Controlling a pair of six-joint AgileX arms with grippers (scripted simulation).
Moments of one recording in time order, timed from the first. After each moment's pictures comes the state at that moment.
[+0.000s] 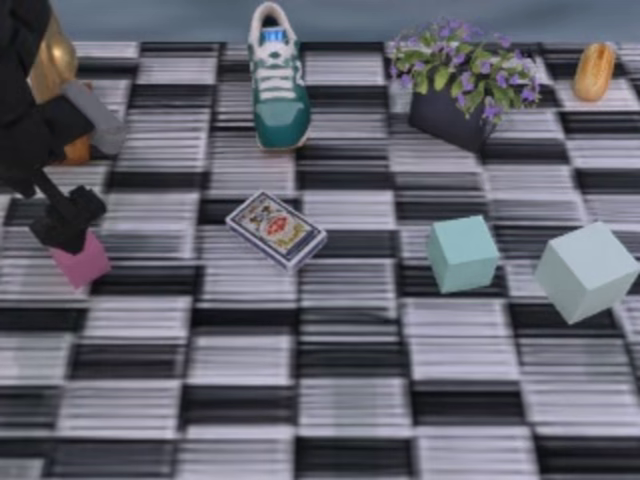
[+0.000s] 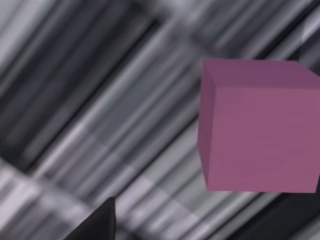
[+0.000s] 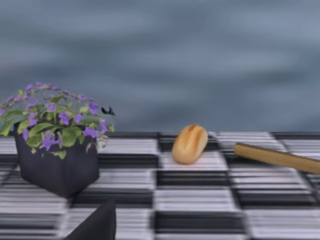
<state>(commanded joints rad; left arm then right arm) -0.05 2.07 1.60 -1.10 0.00 0.82 0.00 0.00 0.00 0.00 0.00 0.00</state>
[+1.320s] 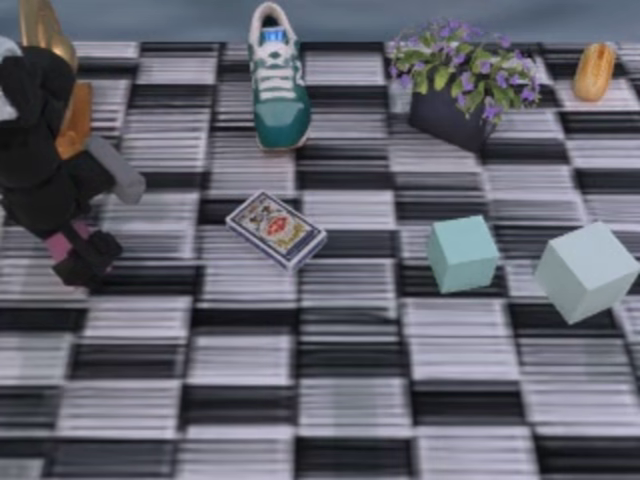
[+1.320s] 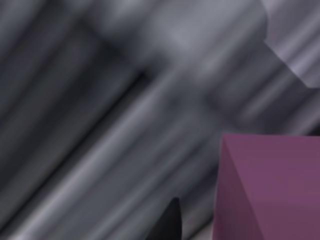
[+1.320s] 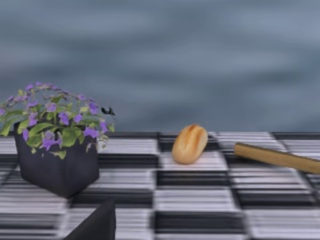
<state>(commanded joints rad) -0.05 2.19 1.43 -0.81 0.00 0.82 0.00 0.00 0.00 0.00 0.00 0.00</state>
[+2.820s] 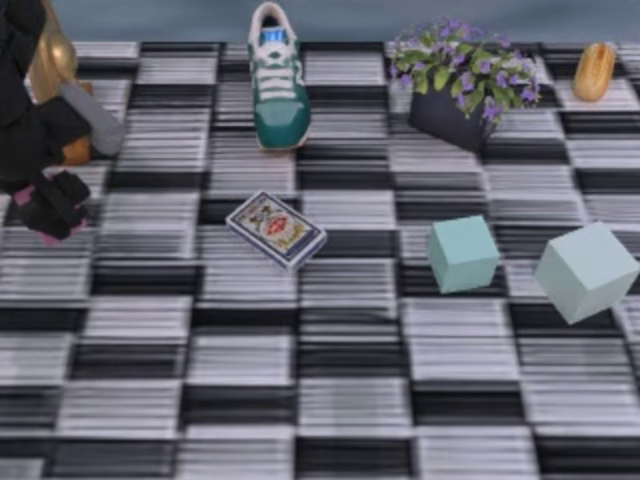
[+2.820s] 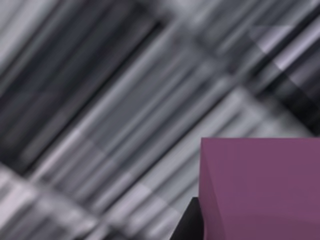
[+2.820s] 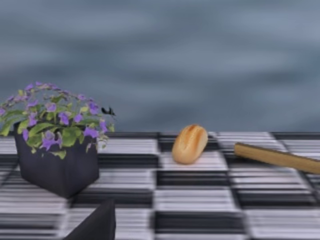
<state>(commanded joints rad) -0.04 2.06 1.59 -1.08 0.02 0.81 0.00 0.00 0.00 0.00 0.00 0.00</state>
